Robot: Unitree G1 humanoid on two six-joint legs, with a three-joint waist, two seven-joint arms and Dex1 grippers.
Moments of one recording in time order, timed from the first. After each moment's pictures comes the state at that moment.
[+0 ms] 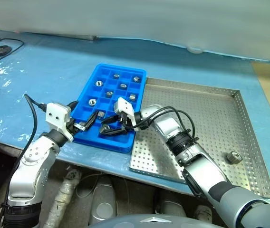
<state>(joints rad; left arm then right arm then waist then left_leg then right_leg) 0.01 0.42 0.20 -0.44 -0.37 0.36 -0.46 -0.81 -0.08 0.38 0.54 0.12 0.23 1.21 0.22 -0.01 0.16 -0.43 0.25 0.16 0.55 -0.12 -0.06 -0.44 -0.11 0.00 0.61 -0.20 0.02</state>
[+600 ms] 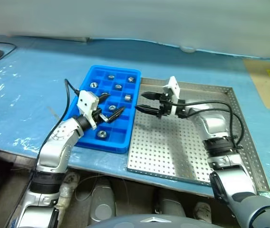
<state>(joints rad) -0.31 0.34 -0.02 -0.12 -0.37 0.29 -0.67 -0.62 -0.38 0.03 0.16 0.31 0.50 1.04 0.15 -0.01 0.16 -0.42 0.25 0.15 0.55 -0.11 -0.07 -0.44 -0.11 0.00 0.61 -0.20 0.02</state>
